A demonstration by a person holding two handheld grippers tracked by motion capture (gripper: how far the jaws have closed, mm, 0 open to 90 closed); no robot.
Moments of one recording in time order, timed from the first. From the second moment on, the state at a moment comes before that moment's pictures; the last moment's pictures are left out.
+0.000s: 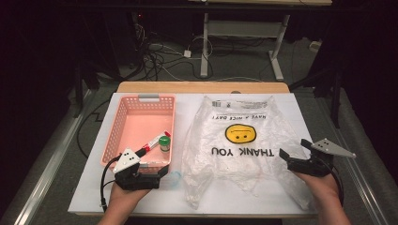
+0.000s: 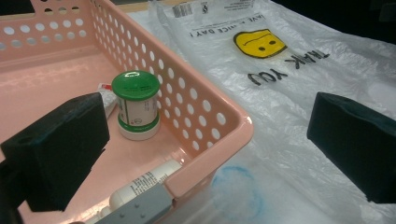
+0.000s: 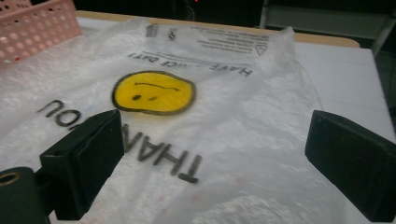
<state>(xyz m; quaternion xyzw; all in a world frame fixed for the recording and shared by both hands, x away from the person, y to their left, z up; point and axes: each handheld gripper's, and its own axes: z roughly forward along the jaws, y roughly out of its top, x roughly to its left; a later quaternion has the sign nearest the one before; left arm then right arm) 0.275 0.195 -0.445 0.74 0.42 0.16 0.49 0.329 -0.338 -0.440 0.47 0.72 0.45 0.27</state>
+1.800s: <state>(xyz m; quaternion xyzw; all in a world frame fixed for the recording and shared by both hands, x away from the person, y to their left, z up) 0.275 0.192 -0.448 0.75 0.42 0.15 0.49 0.350 -0.375 -0.477 0.55 0.74 0.30 0.24</state>
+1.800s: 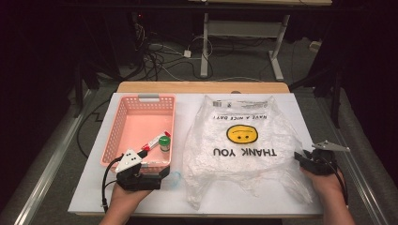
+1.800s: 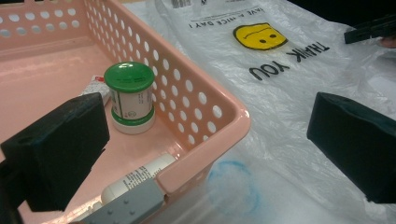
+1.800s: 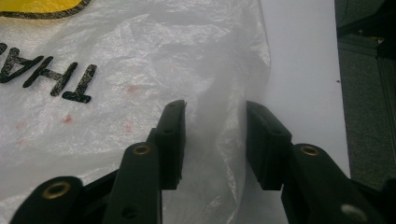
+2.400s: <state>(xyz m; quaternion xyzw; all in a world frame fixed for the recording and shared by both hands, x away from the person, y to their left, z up) 0.273 0.194 -0.441 0.75 0.43 0.17 0.47 0.325 -0.370 -0.468 0.51 0.76 0.34 0.22</state>
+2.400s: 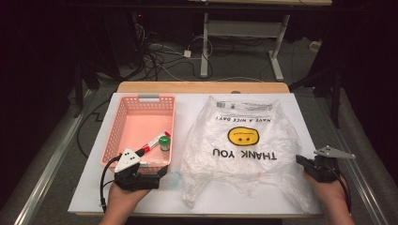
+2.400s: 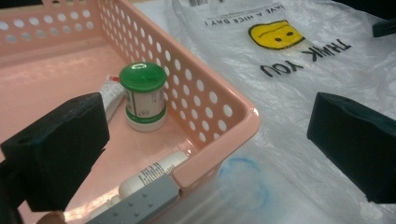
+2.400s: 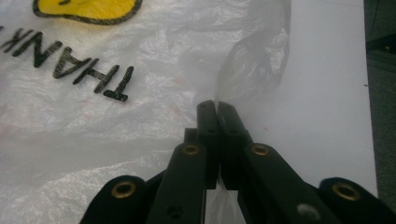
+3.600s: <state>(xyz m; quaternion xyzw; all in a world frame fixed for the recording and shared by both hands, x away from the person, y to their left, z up) 0.267 0.198 -0.439 0.76 0.43 0.17 0.47 0.232 -0.375 -0.446 0.47 0.74 0.42 0.24</state>
